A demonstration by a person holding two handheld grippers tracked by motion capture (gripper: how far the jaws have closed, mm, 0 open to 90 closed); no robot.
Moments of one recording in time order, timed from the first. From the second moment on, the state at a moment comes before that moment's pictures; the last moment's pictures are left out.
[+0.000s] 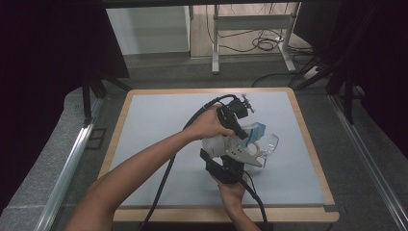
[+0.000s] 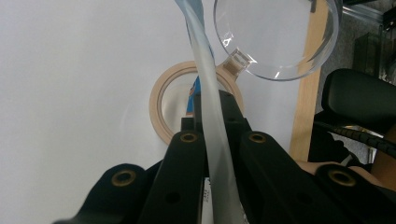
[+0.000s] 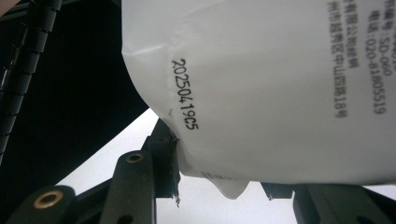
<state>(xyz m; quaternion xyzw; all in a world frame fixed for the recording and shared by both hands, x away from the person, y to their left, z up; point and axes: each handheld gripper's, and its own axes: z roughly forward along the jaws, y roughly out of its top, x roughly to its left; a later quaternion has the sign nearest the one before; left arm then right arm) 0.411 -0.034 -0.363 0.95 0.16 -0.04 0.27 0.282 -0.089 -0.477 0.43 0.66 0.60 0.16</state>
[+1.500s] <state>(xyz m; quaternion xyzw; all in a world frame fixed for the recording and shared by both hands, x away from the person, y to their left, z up) 0.409 -0.035 -0.363 0.95 0.15 -0.05 0.27 0.280 -0.084 -0.478 0.43 0.65 0.60 0.18</state>
